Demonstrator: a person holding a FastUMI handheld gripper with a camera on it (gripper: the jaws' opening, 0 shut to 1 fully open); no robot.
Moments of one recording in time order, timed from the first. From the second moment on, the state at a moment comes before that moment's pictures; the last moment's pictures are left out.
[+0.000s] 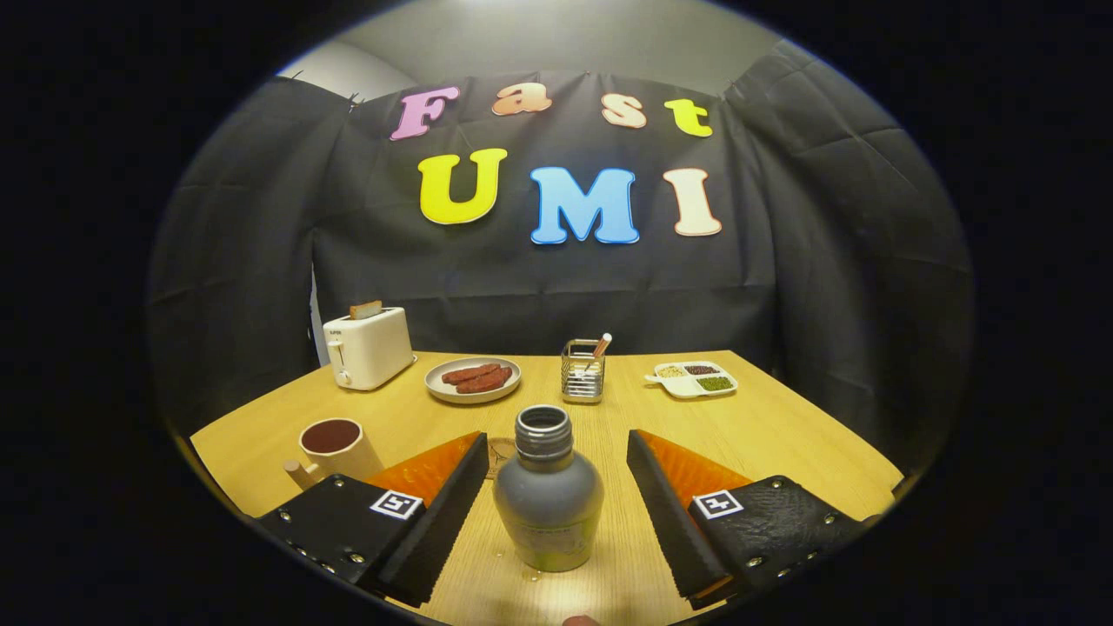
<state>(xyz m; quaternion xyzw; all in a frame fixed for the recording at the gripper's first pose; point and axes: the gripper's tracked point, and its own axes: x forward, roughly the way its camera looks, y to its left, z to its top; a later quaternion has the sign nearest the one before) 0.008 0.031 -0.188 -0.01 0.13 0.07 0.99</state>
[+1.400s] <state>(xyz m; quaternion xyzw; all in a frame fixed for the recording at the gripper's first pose) 0.002 0.036 -0.285 0.00 0.24 0.05 0.97</state>
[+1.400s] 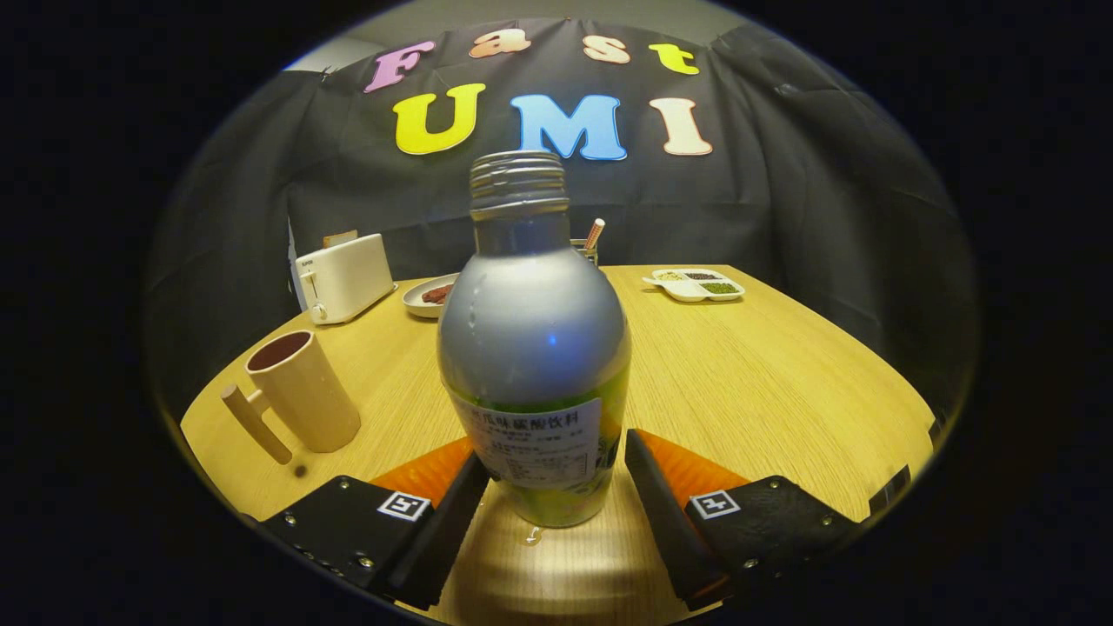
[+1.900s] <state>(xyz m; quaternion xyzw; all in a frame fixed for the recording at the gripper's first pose) 0.008 0.029 -0.280 0.00 0.27 0.04 0.96</state>
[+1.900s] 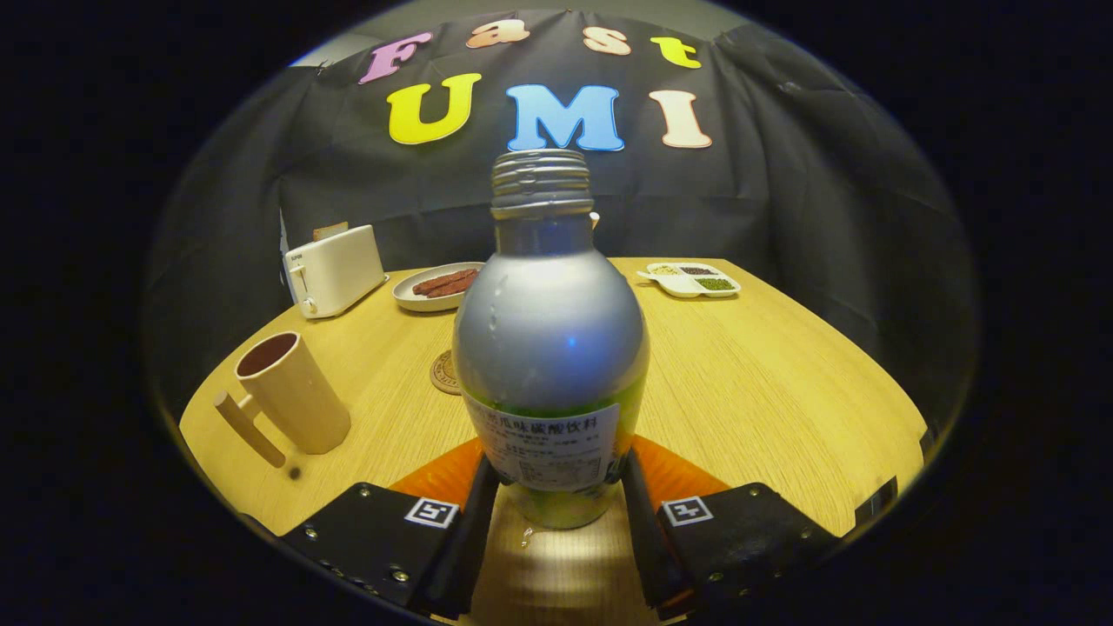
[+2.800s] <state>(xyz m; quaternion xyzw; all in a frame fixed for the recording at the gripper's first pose) 0.027 0.053 -0.225 -0.20 0.25 0.06 0.94</state>
